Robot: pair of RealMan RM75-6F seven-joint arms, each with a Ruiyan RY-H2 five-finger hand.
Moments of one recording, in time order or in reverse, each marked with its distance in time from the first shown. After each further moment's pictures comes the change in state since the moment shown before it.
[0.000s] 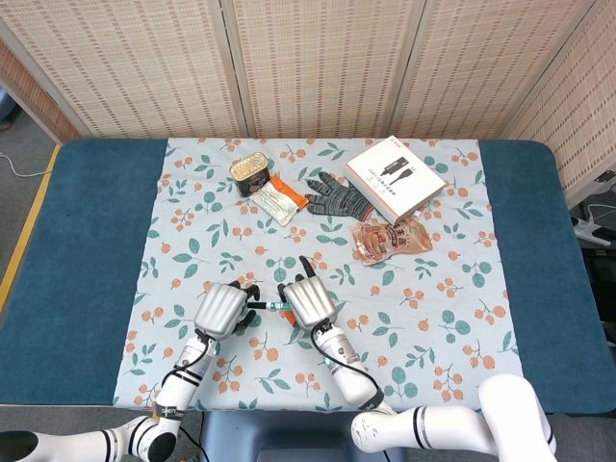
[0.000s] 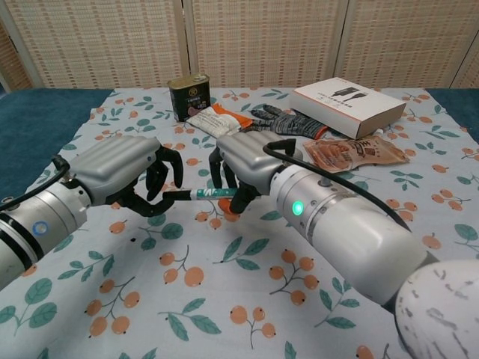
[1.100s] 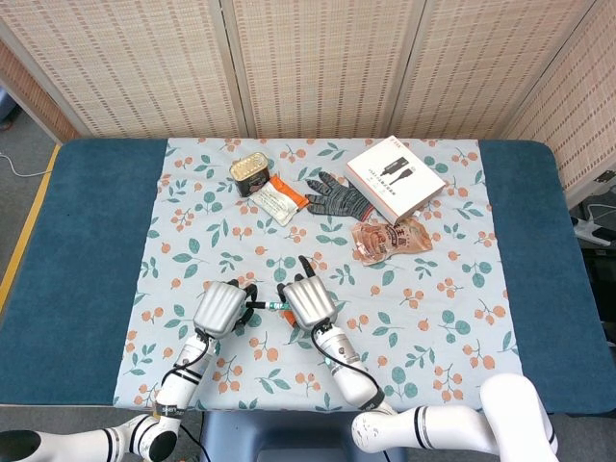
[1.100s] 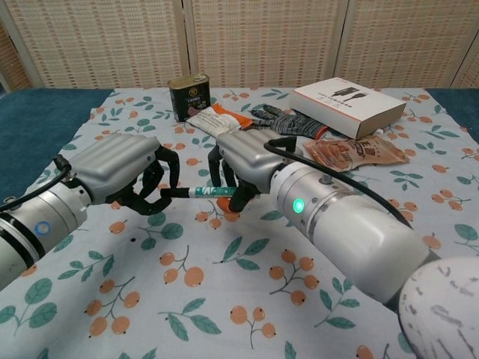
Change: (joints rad) left arm -0.003 -0.011 0.000 0.028 0.003 0.014 0.025; right arm 0.000 0.008 0.002 -0.012 0.003 -0.001 0.005
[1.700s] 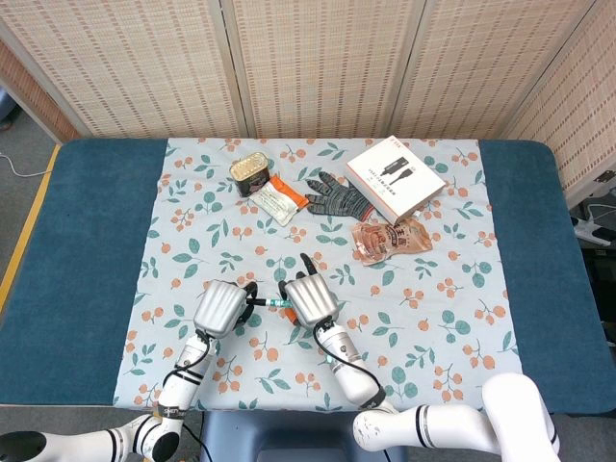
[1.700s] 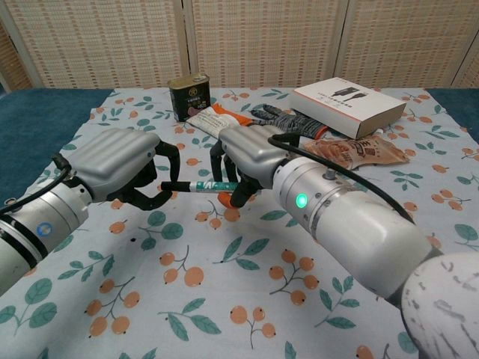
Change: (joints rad) left arm 0.002 -0.027 0.003 0.039 0.035 0.041 0.005; right arm -0.003 0.008 0.004 -0.001 -0.009 0.003 0.020
